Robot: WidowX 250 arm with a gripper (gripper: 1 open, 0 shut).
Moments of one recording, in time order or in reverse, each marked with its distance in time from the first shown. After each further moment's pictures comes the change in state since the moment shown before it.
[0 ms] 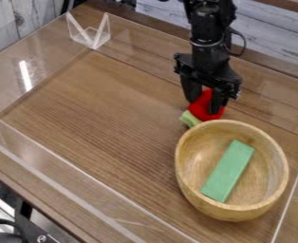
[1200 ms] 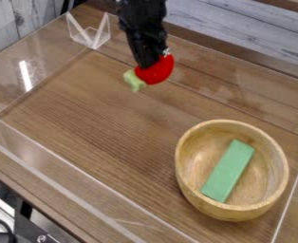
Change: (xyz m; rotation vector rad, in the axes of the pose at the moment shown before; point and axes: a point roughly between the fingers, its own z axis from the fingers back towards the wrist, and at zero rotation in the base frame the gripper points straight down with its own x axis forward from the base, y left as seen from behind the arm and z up) arm -0.027 0.078 0.053 -0.001 -0.072 -0.176
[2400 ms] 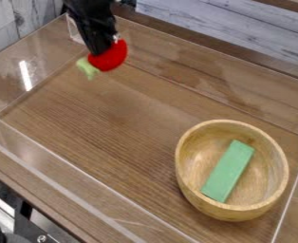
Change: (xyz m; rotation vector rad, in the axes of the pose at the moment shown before) arm -0.049 0.063 0.038 0.090 -0.016 0.153
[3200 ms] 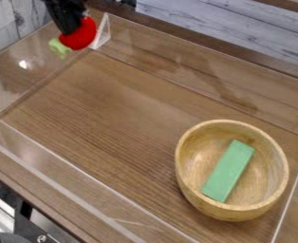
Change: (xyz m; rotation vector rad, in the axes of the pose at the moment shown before) arm -0.003 0.053 0.009 0.031 0.005 0.114
